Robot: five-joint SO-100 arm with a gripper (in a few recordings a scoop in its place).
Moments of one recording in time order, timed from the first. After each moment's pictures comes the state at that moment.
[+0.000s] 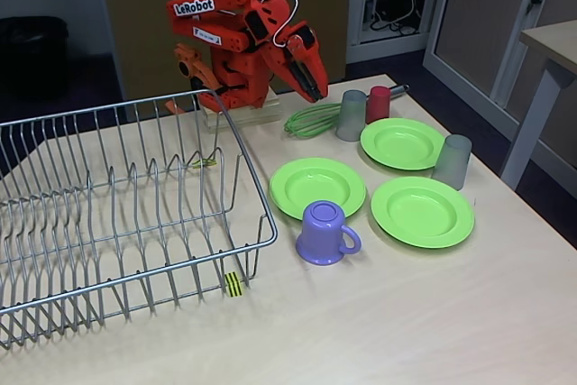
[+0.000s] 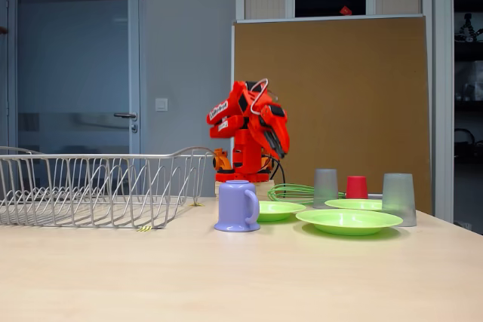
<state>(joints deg) -38.1 178.2 158.7 73.7 -16.4</state>
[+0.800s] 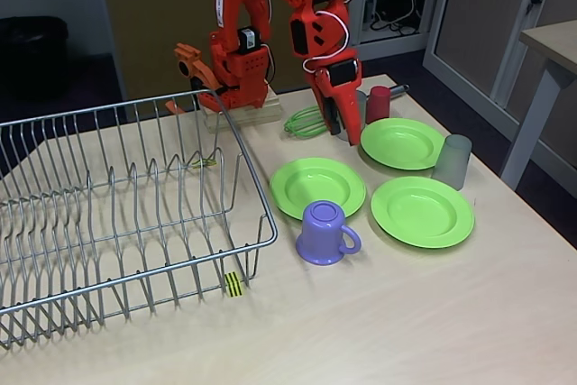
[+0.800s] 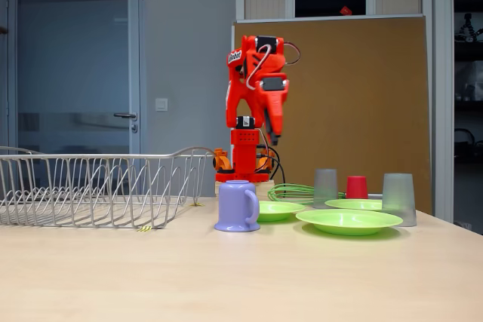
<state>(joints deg) -20.7 98.6 104.2 70.8 13.3</state>
